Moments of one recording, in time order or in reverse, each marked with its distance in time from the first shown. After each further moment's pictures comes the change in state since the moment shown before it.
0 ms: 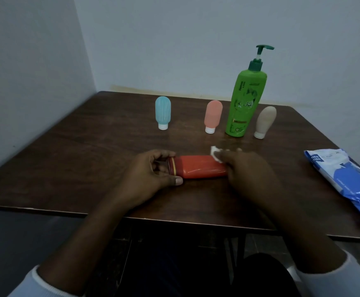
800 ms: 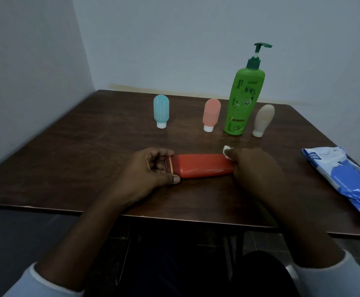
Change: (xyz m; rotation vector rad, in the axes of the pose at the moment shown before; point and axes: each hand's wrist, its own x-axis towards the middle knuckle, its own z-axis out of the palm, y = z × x) left_hand 0.000 0.001 -0.001 -0.080 -0.031 -0.036; right_hand -0.001 0.010 -0.004 -0.109 -0.022 0.122
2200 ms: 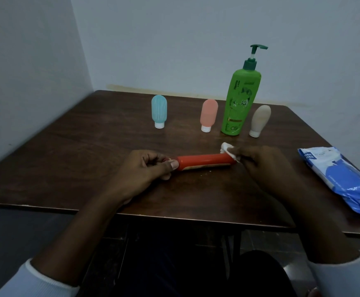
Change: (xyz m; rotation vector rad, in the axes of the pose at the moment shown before) left_hand 0.000 0.003 0.000 -0.095 -0.045 -0.020; right_hand -0.003 0.040 -0.001 0.232 0.146 -0.153
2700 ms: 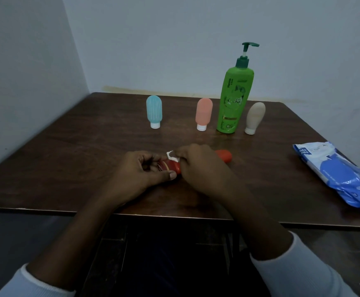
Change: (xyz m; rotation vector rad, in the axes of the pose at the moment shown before) left_hand -0.005 0.001 0.004 0.056 0.024 0.074; right_hand 0.024 -0.105 0.029 0.188 -0.136 -0.066
